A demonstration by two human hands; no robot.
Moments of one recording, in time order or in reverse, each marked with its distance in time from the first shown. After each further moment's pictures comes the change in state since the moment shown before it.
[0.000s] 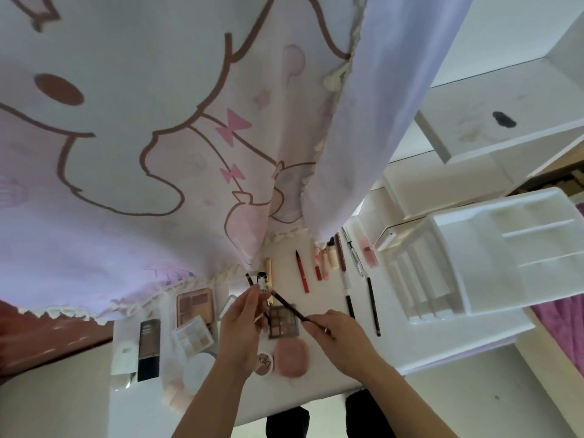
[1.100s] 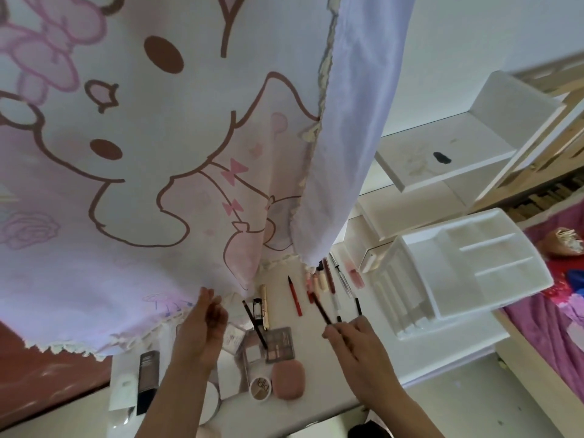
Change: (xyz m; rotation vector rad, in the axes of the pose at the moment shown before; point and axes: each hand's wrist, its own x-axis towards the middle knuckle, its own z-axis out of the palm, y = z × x) left_hand 0.005 0.075 -0.036 -0.439 -0.021 -0.098; right_hand -0.063 -0.046 -0.047 0.152 0.392 0.133
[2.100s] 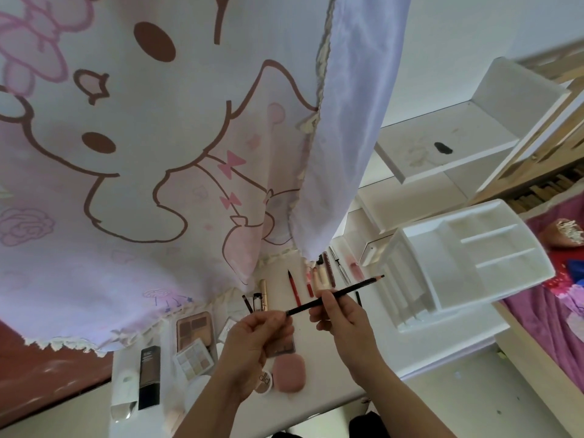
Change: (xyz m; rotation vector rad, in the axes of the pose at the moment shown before) left_hand -0.055 -0.054 0.025 0.475 -0.305 -0.050; right_hand 0.024 -0.034 0.010 0.820 0.029 0.189
